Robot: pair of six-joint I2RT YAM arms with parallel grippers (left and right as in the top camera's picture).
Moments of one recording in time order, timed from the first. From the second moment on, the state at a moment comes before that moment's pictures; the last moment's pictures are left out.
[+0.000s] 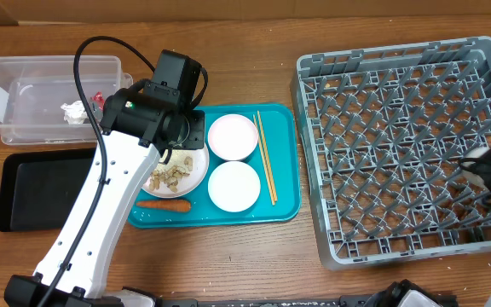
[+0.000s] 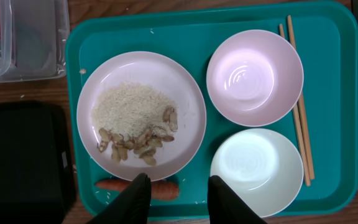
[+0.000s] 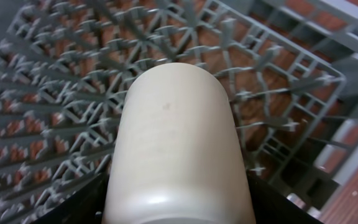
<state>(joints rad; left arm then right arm) -0.34 1.54 1.56 -1.23 -0.14 -0.30 -0.61 1.23 1.21 -1.08 -0.02 0.29</state>
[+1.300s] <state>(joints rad) -0.31 1.54 1.56 -1.30 -0.15 -0.36 -0.45 1.39 1.40 -1.17 -0.43 0.16</state>
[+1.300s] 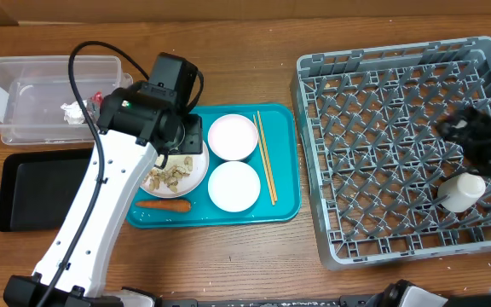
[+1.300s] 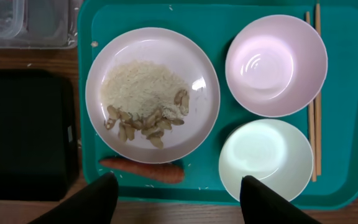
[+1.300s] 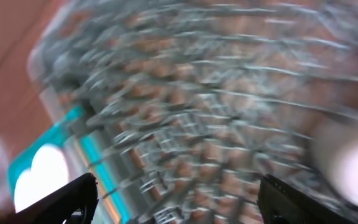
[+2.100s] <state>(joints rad) -0.11 1.54 1.56 -1.32 -0.09 -0.42 0.58 1.76 1.41 -0.99 -0.35 0.22</state>
